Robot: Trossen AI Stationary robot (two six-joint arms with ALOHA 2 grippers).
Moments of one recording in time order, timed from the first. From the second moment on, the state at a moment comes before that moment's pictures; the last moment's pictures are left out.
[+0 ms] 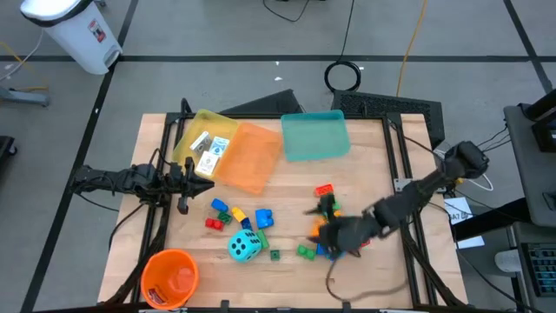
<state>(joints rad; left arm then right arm) -0.15 0.01 0.10 -0.10 -0.16 -0.16 0.56 1.43 1.03 -0.29 0.54 -0.08</state>
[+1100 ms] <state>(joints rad) -0.15 0.01 0.11 -0.10 -0.16 -0.16 0.89 1.66 1.11 -1.10 0.45 0.55</state>
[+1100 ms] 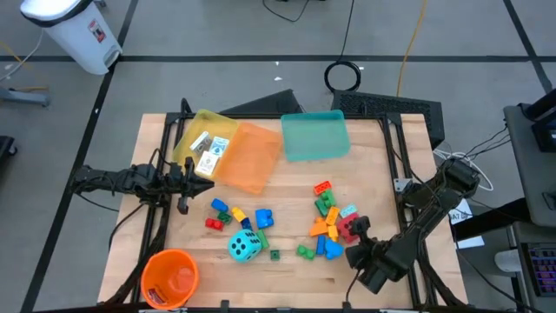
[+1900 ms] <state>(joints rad) -0.15 0.01 0.11 -0.10 -0.16 -0.16 0.89 1.65 0.91 -1.06 0.52 0.69</state>
